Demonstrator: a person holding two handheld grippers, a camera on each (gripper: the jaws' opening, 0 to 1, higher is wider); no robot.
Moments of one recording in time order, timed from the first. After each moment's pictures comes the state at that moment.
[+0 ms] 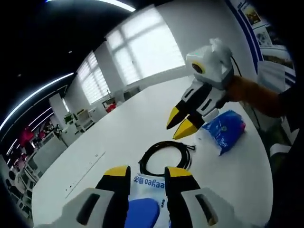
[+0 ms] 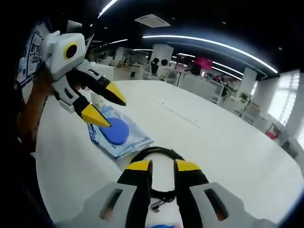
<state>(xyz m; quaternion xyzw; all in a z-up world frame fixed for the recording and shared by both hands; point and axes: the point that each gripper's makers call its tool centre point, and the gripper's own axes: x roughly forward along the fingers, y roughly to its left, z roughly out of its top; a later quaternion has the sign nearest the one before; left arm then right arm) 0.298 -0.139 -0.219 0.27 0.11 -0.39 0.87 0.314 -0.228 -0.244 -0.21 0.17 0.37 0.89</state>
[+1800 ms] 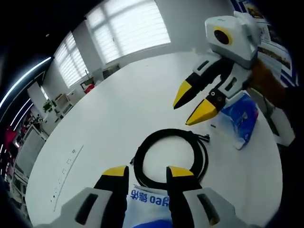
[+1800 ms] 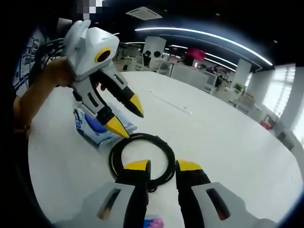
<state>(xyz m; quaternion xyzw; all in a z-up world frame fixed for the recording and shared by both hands) 0.355 -0.179 -0.275 0.31 0.23 -0.44 0.81 0.333 -0.259 -0.259 -0.21 0.21 0.34 0.89</state>
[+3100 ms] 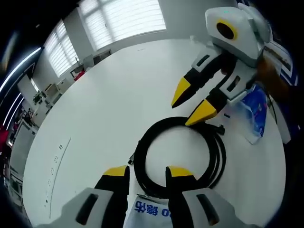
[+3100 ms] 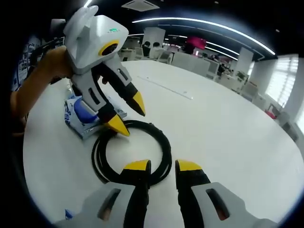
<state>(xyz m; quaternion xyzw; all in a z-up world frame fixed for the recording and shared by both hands) 0.379 -0.187 -0.312 0.34 0.30 -0.45 0.77 0.368 -0.263 -0.300 -0.20 0.26 0.34 0.88</state>
